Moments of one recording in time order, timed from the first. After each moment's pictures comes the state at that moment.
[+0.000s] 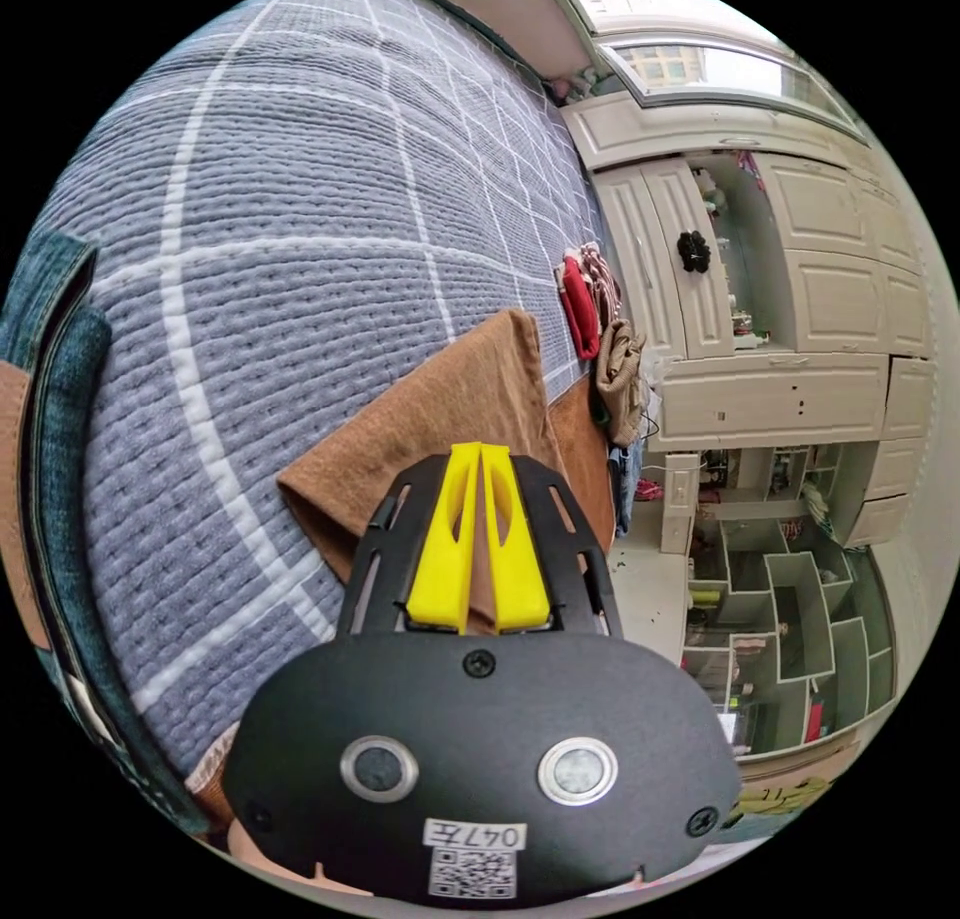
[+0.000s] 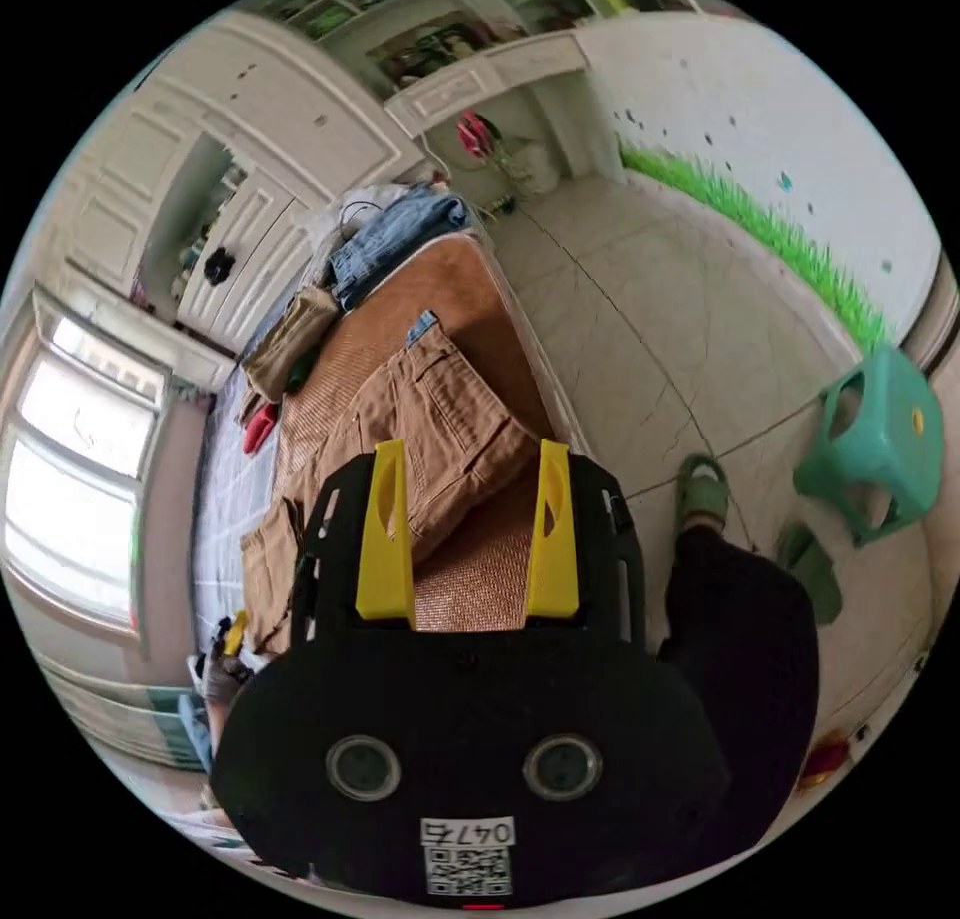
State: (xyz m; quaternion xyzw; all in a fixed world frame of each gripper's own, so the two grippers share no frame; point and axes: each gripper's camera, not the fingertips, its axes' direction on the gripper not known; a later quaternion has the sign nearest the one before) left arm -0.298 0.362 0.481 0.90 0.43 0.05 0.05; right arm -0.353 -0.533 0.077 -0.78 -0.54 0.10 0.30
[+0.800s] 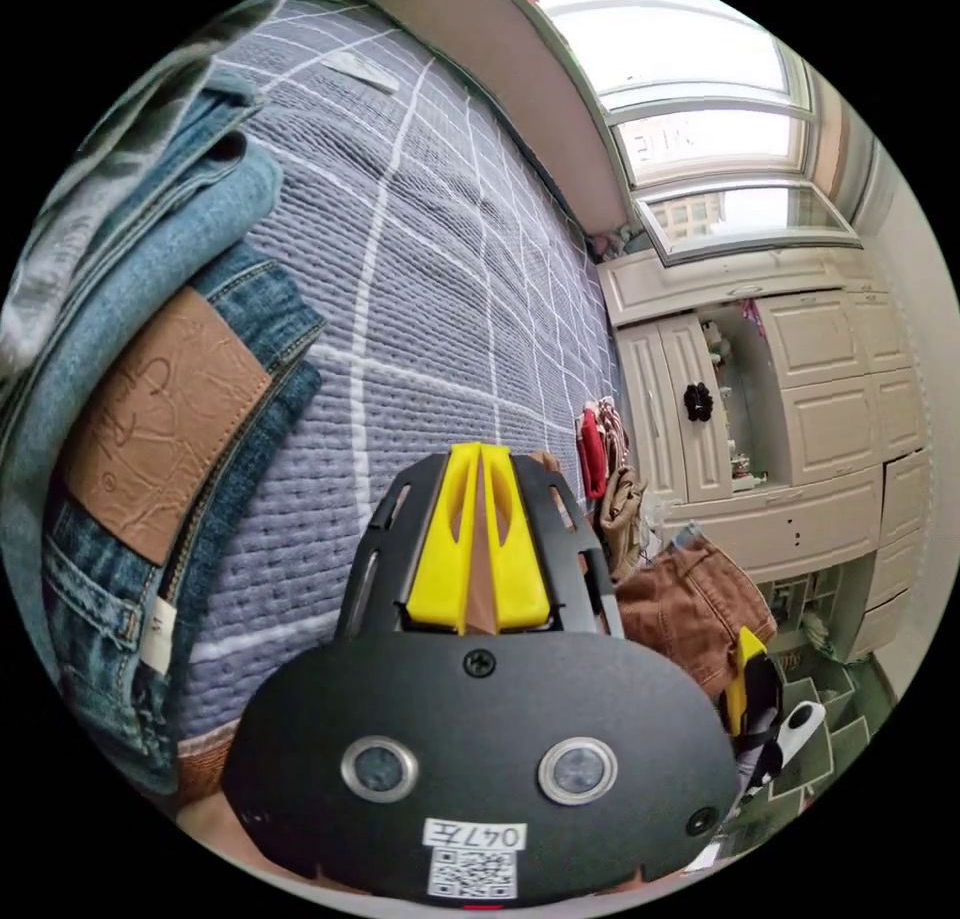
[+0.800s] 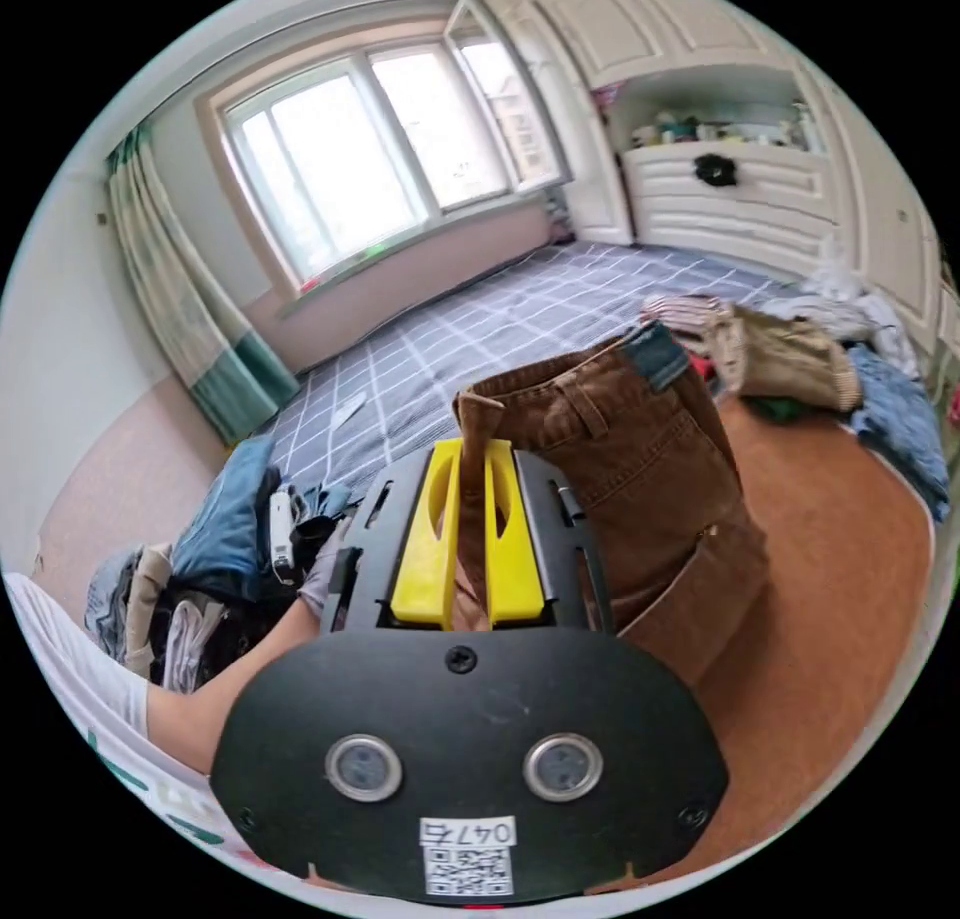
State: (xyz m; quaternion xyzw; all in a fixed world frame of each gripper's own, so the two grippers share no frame) left arm -0.235 0.241 0.595 0.85 0.51 -0.05 -0.14; right arm -0.436 -1.039 -0.162 -0.39 -0.91 0.11 0.11
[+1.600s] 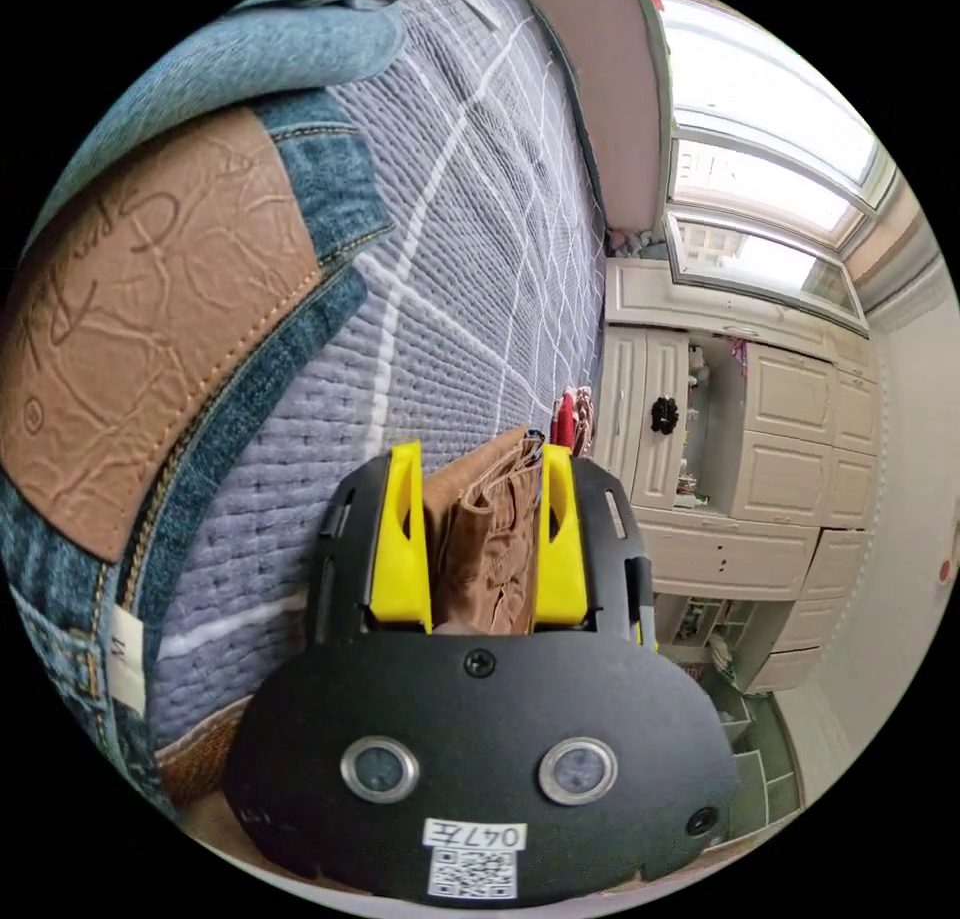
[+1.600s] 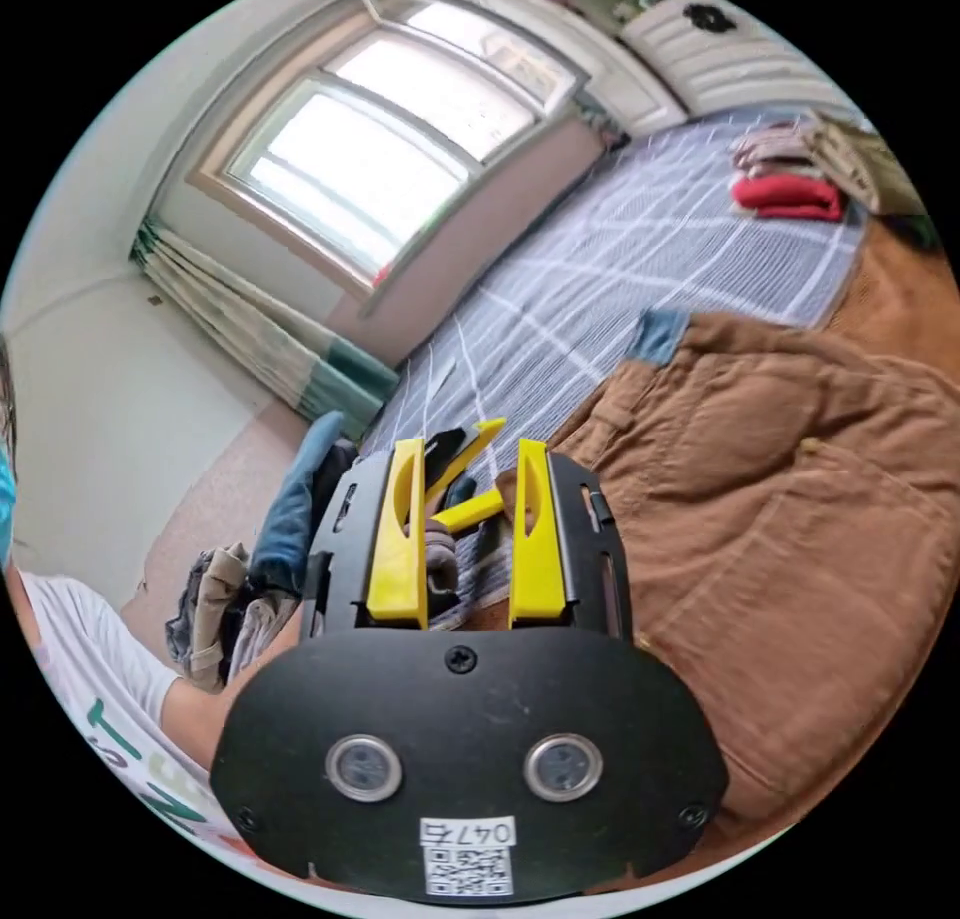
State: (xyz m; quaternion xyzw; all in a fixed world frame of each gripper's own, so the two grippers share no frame) left arm -0.233 0.183 0.558 0.80 0.59 0.07 -0.12; right arm -0.402 -1.058 -0.430 -0.44 -0.88 0.14 -0.15
